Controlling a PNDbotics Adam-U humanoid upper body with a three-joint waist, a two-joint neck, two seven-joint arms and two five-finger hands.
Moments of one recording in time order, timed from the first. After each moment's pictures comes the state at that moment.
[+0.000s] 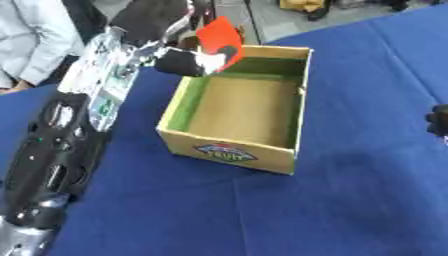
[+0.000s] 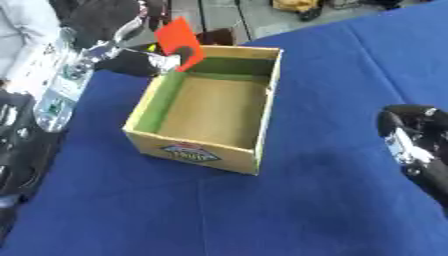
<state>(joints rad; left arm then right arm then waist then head) -0.94 0.44 -0.07 -1.46 -1.16 -0.25 -0.19 -0.41 -0.15 -0.01 -1.92 0.15 0.19 0.11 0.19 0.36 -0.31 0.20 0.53</state>
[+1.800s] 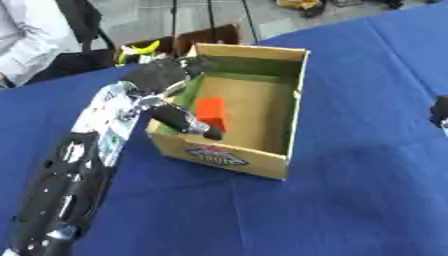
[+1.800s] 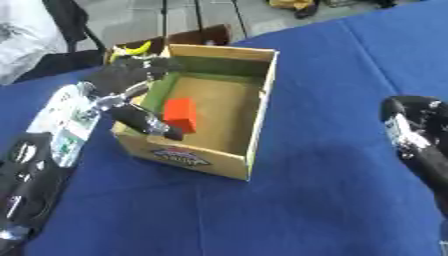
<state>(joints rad) -0.90 0.36 0.03 -1.40 -1.12 -0.30 -0.34 -0.42 -0.15 -0.03 -1.92 0.13 0.23 -0.03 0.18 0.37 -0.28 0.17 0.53</state>
